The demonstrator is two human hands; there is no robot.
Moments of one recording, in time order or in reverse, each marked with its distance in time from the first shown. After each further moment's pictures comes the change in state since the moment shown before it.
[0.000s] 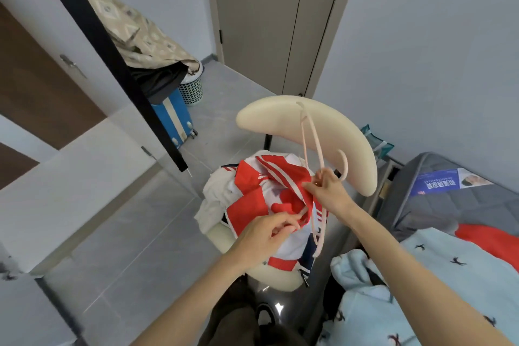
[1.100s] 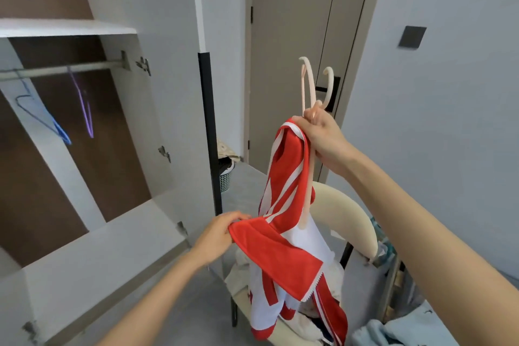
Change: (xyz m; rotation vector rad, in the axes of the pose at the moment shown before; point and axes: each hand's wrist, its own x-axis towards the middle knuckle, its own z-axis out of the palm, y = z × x) left_hand -0.166 0.096 -0.169 0.268 0.354 0.068; right_hand -0.223 -0.282 -0.020 0.301 0.087 -0.750
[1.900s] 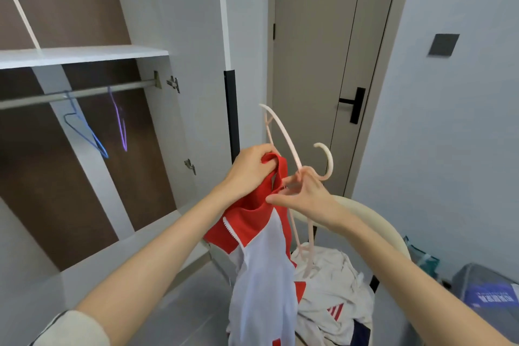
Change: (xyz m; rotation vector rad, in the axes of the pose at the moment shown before) left_hand 0.073 0.118 -0.090 0.107 0.249 0.104; right_hand -0.040 0.052 0.052 -0.292 -0.196 0.064
